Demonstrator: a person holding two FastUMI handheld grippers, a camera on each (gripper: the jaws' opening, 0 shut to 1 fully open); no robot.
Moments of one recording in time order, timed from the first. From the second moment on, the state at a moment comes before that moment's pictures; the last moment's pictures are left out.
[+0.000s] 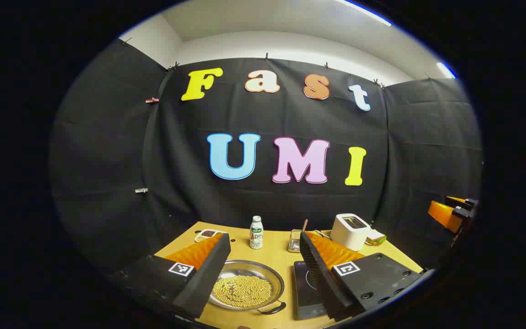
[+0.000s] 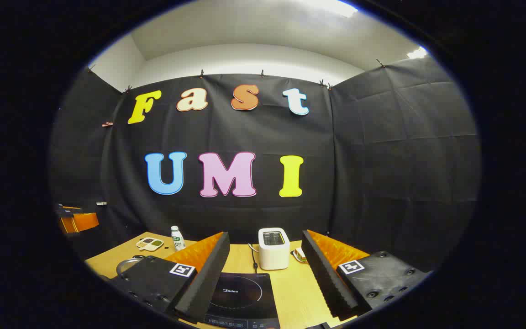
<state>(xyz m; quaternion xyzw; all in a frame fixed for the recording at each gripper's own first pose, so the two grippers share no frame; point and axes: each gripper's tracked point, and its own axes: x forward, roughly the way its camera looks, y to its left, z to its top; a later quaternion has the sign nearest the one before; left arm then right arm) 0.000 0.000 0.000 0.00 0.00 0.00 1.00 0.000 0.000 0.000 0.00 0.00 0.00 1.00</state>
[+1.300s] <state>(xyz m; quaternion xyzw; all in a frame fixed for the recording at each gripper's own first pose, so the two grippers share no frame) 0.011 0.028 -0.028 0.00 0.04 0.01 1.00 0.035 0.015 -0.020 0.01 0.02 0.00 1.00</state>
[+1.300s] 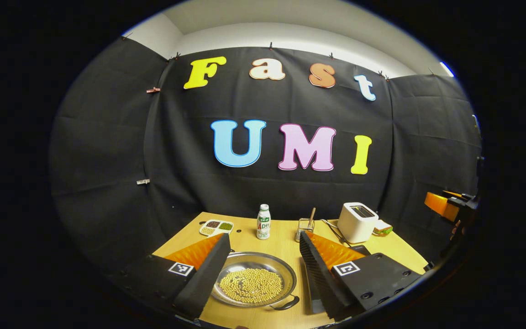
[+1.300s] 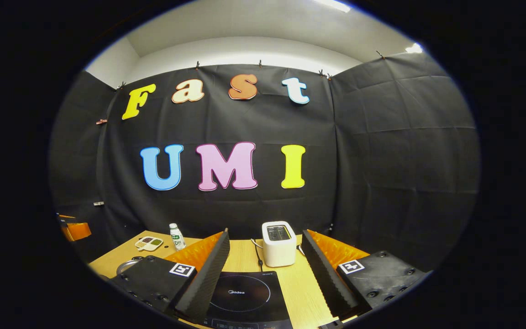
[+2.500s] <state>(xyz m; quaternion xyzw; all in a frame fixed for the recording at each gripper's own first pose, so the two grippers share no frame) -0.001 0.057 -0.171 0.05 0.24 -0.11 0.96 0.005 0.054 -0.038 -0.02 0.04 -0.02 1.00</state>
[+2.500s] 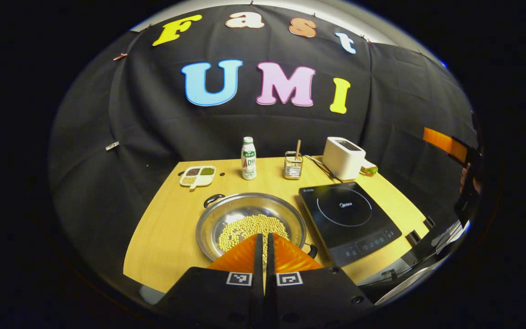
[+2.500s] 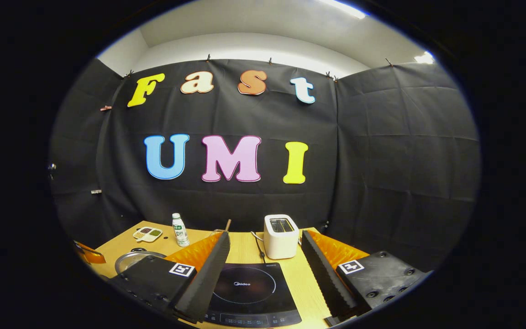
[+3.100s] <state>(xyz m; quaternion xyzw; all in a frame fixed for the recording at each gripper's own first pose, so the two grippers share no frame) -0.026 0.048 -0.285 0.10 0.38 -0.18 0.90 0.001 0.058 -0.054 -0.02 0.06 -0.02 1.00</state>
